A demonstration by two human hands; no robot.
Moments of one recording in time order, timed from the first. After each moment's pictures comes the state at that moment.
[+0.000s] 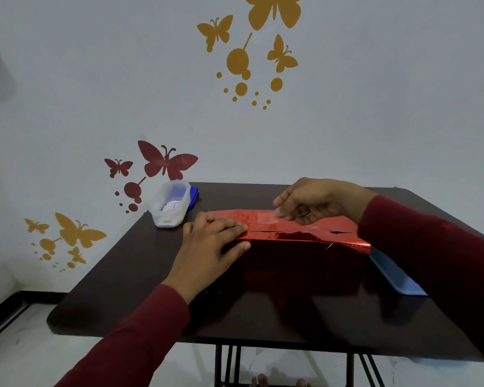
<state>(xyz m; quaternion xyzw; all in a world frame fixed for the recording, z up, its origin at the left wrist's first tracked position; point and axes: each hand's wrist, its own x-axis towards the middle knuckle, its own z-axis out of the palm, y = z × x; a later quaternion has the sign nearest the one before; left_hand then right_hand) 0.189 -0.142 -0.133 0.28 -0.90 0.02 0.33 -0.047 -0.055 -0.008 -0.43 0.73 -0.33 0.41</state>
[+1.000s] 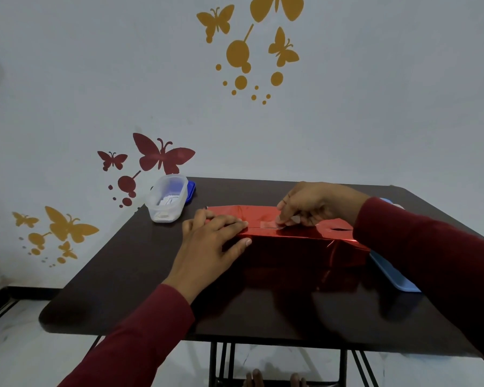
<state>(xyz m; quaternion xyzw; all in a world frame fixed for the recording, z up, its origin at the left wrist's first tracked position) 0.187 -0.145 -0.142 0.28 -0.90 0.01 0.34 -0.040 -0.063 -0.021 -0.42 0.79 -0.25 0.37</state>
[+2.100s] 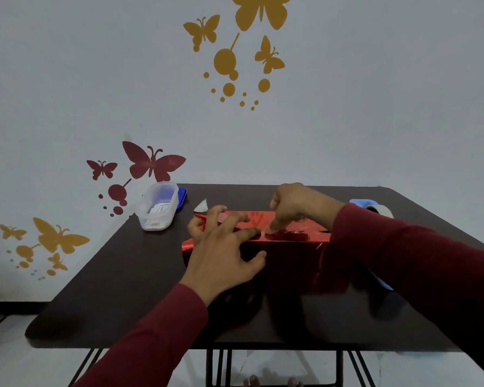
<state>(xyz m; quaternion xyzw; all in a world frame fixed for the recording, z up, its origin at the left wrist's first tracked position) 0.156 -0.112 -0.122 0.30 -0.90 0.07 0.30 -0.027 -0.063 -0.016 -0.50 0.85 -0.10 0.11</state>
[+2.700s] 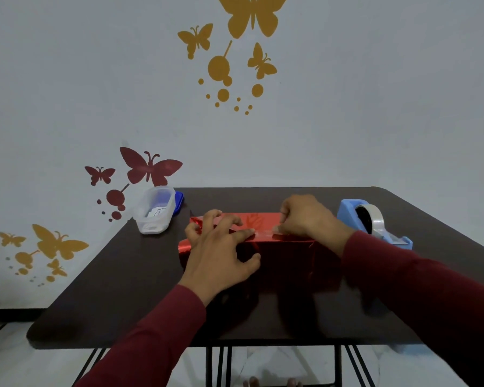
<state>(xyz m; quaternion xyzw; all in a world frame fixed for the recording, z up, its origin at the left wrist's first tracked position) 0.154 -0.107 -0.120 0.31 -0.90 0.07 0.28 -0.039 -0.031 -0.045 -0.47 0.87 -0.13 0.02</state>
